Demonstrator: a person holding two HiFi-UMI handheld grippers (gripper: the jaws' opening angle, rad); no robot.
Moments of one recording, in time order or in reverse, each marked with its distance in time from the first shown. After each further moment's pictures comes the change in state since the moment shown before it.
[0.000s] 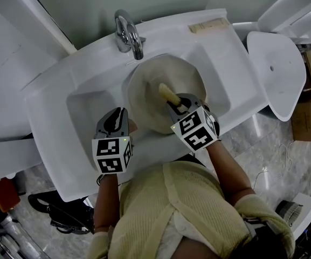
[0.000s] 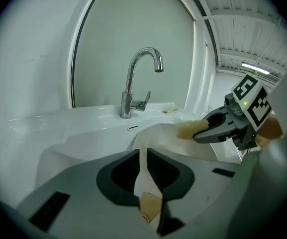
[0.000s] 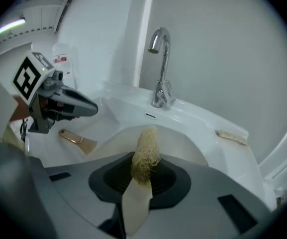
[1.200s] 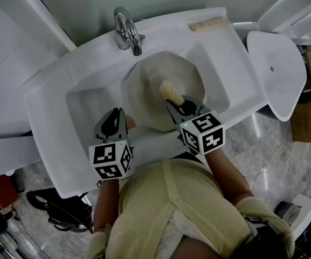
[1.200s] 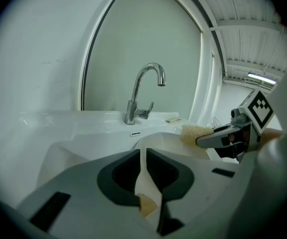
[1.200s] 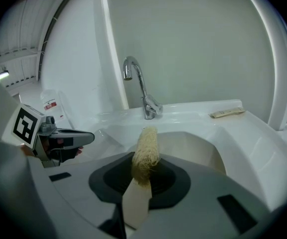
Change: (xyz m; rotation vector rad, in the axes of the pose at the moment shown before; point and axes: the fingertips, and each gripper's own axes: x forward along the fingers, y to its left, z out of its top) left arm -0.023 -0.003 0.008 -0.093 -0.100 0.045; right arm -0.025 0.002 0.009 0.394 -0.224 0.062
